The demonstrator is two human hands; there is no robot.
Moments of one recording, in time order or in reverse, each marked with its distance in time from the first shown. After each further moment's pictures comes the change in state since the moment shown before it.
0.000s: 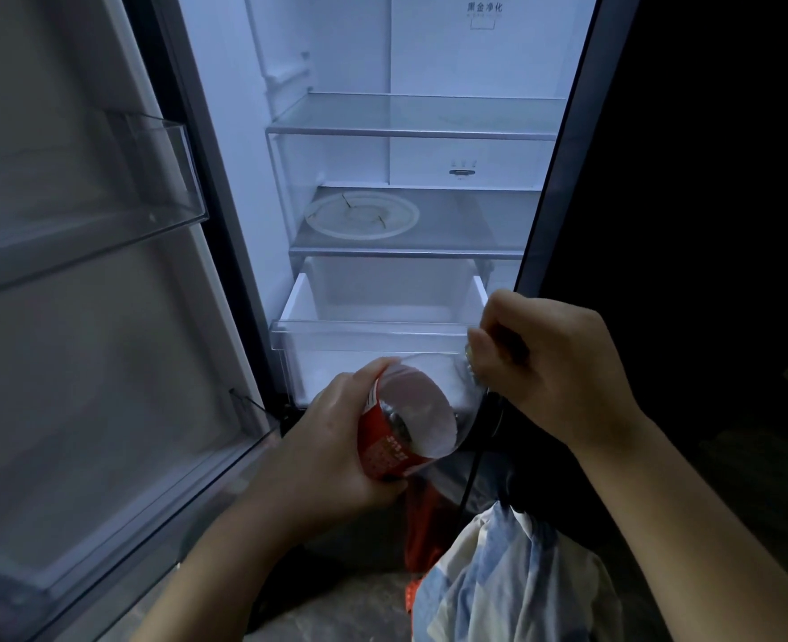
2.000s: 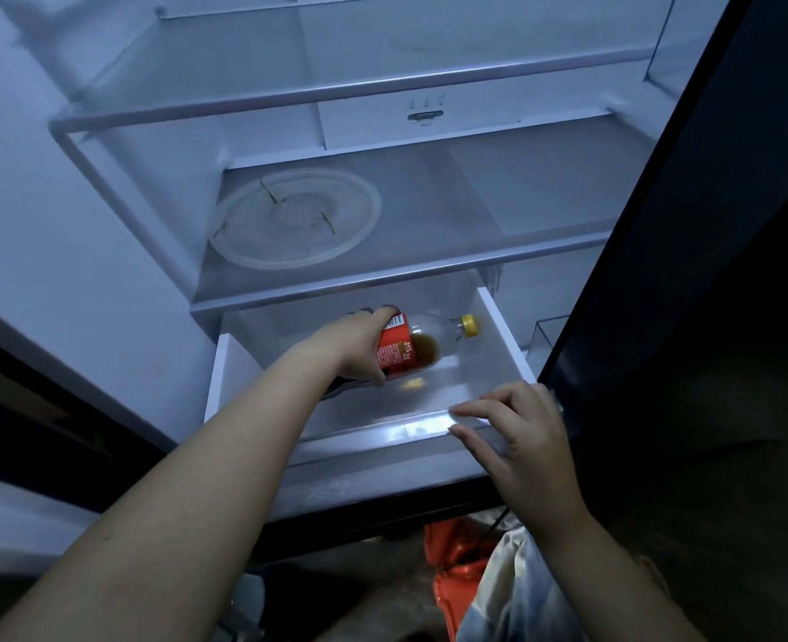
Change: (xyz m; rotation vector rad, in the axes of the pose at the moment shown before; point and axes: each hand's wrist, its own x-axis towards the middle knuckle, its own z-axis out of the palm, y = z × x) left_hand 0.343 -0.185 0.062 0.492 -0.594 -0.095; right_hand -0.009 0.153 0.189 -0.012 0.072 0.454
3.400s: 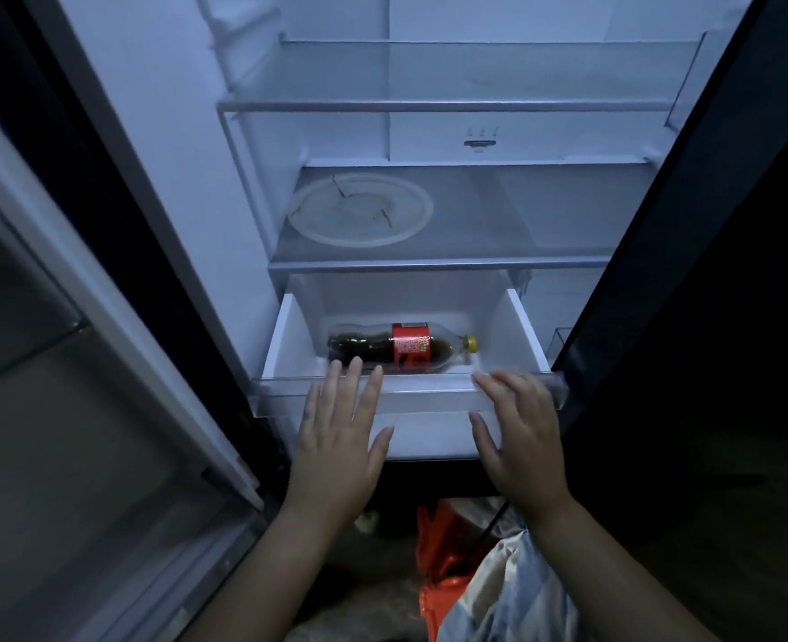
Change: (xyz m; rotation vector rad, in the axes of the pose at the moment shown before) left_hand -0.190 0.032 0.111 0.177 0.741 -0.152; right_hand -0.035 -0.002 0.009 -0.184 0.001 -0.168
